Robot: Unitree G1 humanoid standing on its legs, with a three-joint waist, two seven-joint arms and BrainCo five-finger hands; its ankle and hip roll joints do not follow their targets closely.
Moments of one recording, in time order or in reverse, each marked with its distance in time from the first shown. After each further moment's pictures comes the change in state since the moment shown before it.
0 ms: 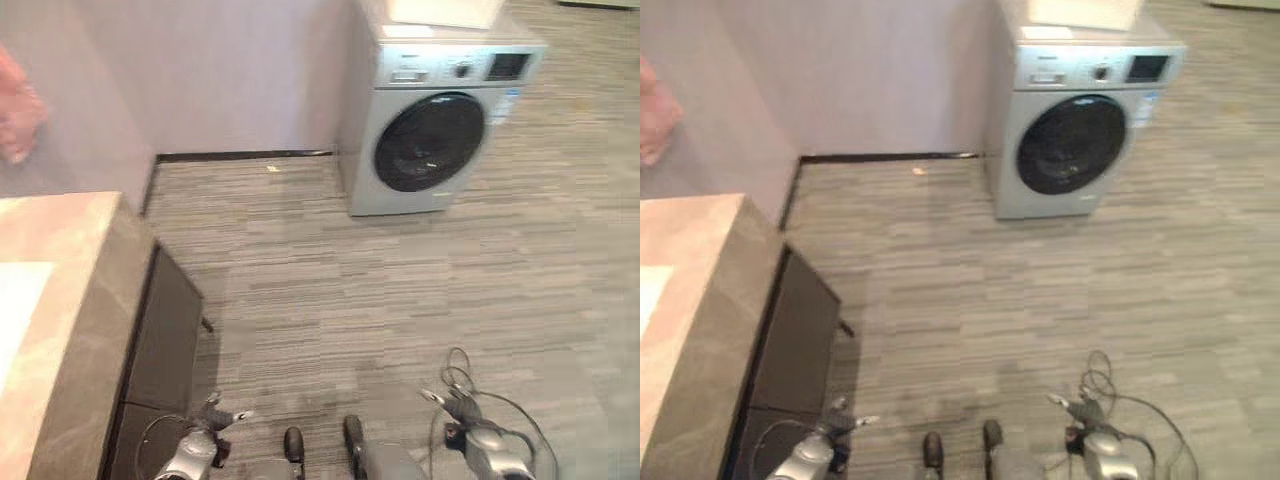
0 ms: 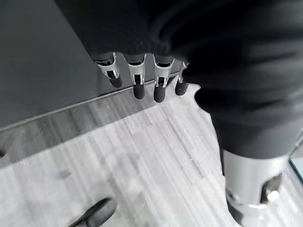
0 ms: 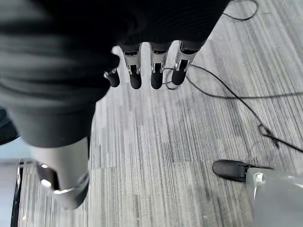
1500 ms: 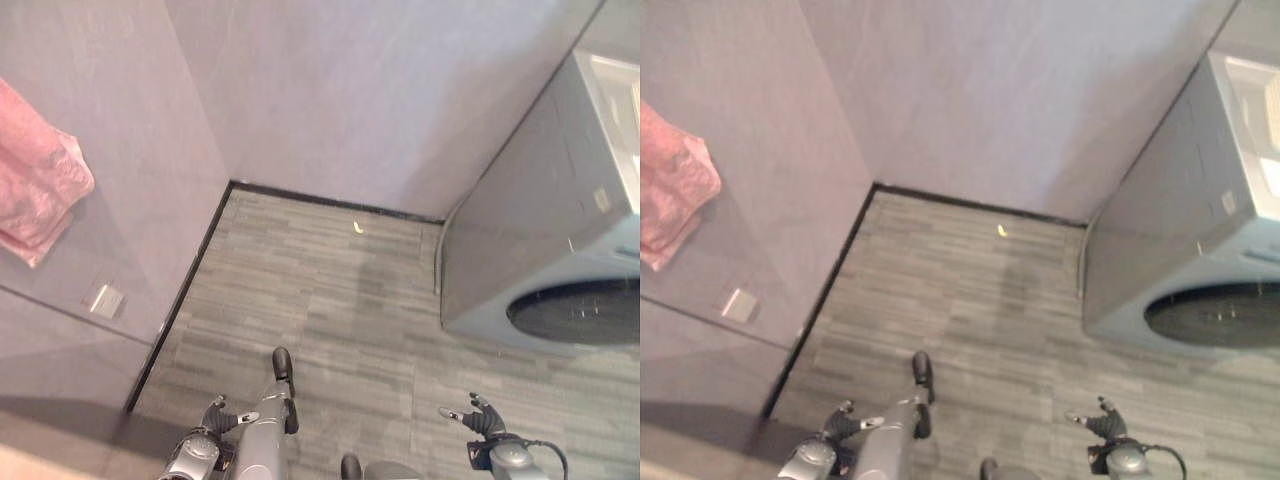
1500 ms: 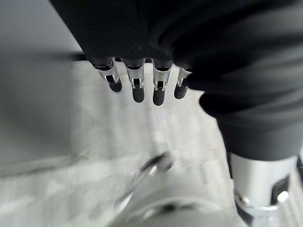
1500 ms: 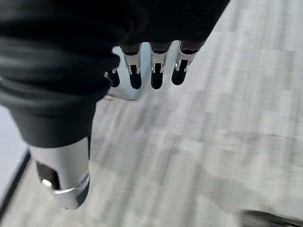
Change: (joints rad) left arm 0.055 -0.029 -0.031 0.006 0.007 -0.005 -0.024; right arm 0.147 -0.099 0.000 -0.136 -0.145 0.012 0.002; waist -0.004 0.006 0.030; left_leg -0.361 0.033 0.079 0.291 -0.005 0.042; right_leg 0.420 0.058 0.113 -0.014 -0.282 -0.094
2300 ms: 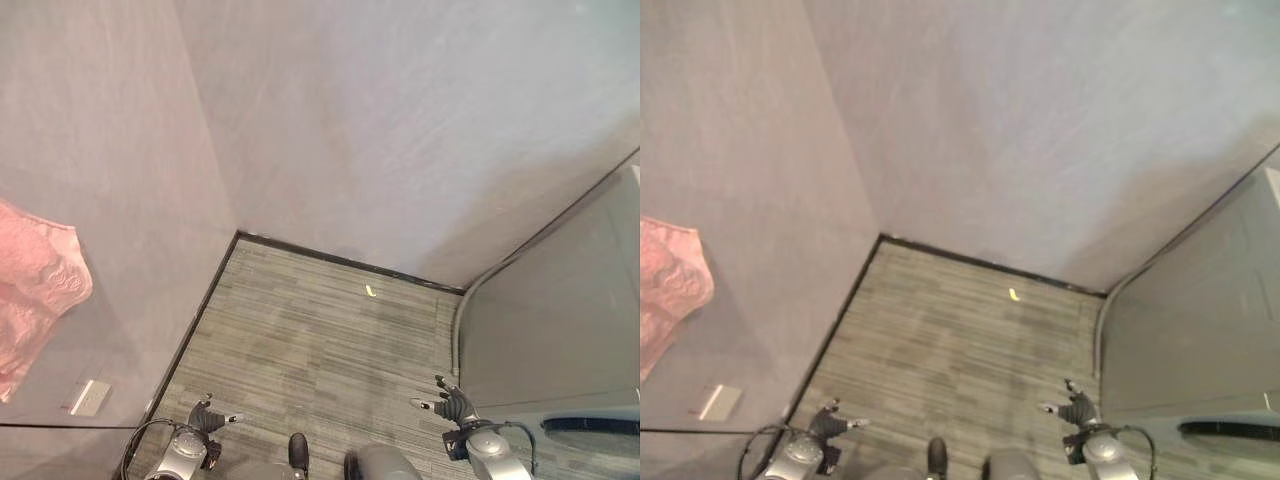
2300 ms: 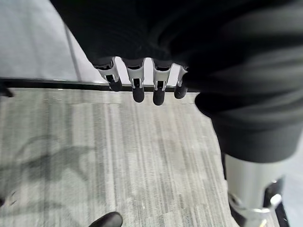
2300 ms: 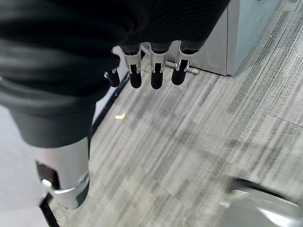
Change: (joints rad) left arm -0.044 0.020 0.013 0.018 0.000 0.008 0.003; right arm -0.033 0.043 0.059 -0.081 -0.051 -0.004 0.045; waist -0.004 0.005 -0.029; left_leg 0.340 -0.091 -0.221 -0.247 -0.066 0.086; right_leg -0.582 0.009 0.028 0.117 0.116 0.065
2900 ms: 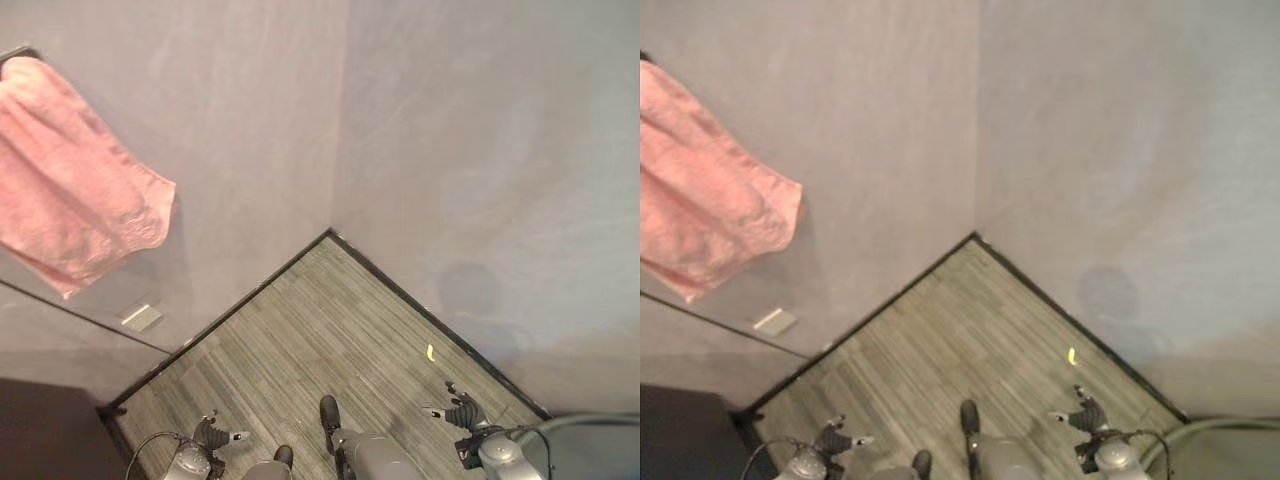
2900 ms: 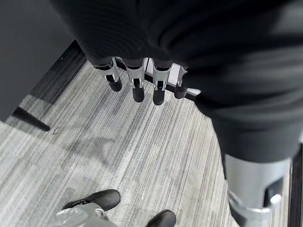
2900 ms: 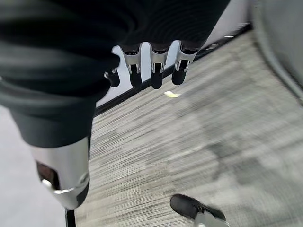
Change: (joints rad) left arm 0.049 -0.008 -0.031 0.012 0.003 -0.024 -0.004; right arm 0.014 -0.079 0.042 -0.027 -0.030 -0.015 0.004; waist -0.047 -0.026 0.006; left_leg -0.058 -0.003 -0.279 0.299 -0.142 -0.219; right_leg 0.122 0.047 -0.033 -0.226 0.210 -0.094
